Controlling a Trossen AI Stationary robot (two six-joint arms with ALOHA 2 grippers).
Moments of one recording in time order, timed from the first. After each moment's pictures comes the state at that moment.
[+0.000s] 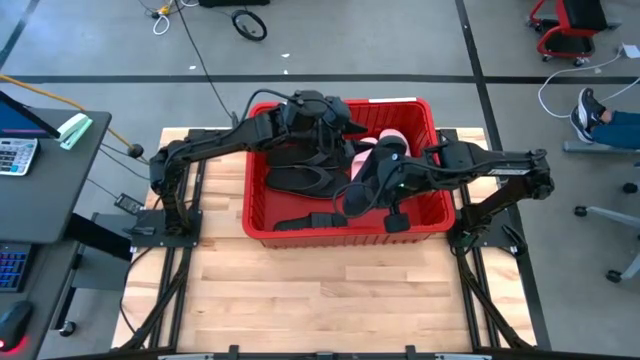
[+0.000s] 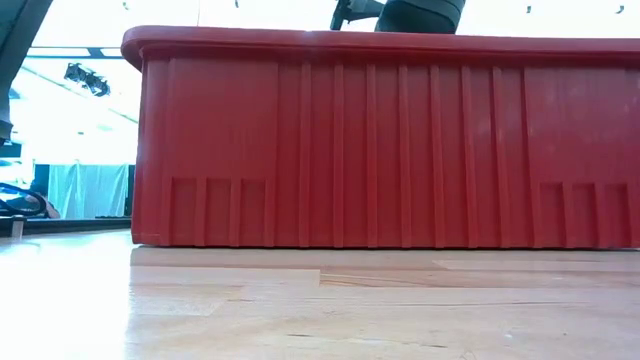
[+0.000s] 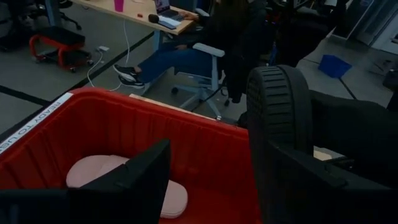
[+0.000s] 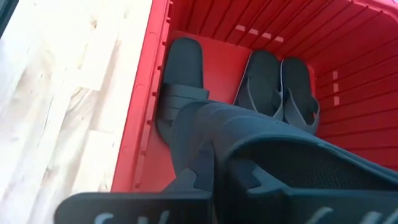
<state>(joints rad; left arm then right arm) 0.23 1.85 1.92 -0.31 0.11 -0.23 0.11 1.49 1.76 -1.20 0.15 -0.15</state>
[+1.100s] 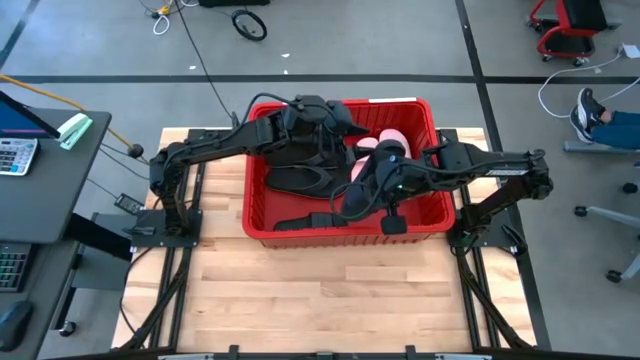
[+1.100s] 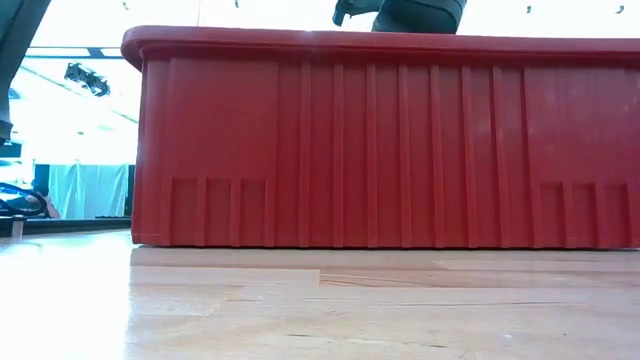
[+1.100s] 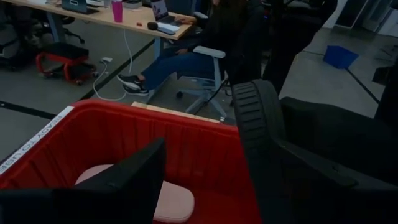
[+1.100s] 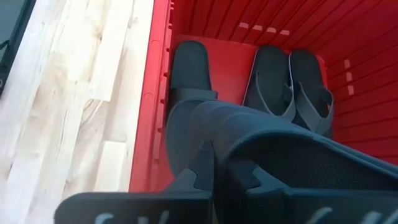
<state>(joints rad) 0.20 1.85 1.93 -0.31 0.07 -0.15 0.11 1.49 1.76 -1.20 0.14 -0.05</state>
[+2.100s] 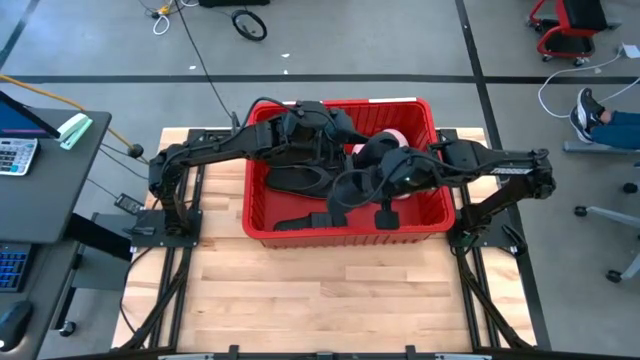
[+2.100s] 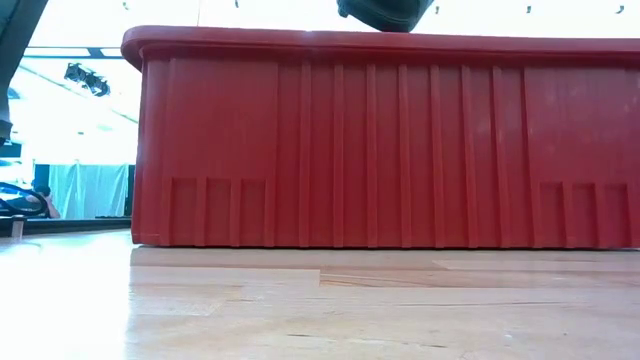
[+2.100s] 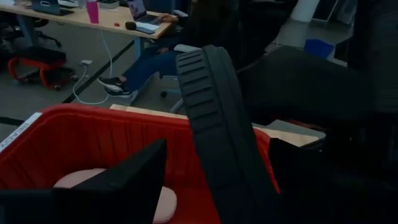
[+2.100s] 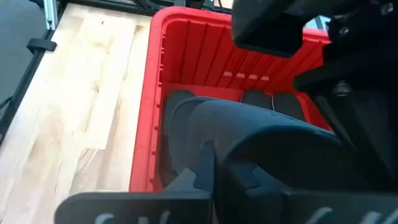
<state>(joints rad) 0.18 1.84 1.92 -0.31 0.11 -0.12 0.11 1.46 1.76 -1.03 0.15 -0.04</state>
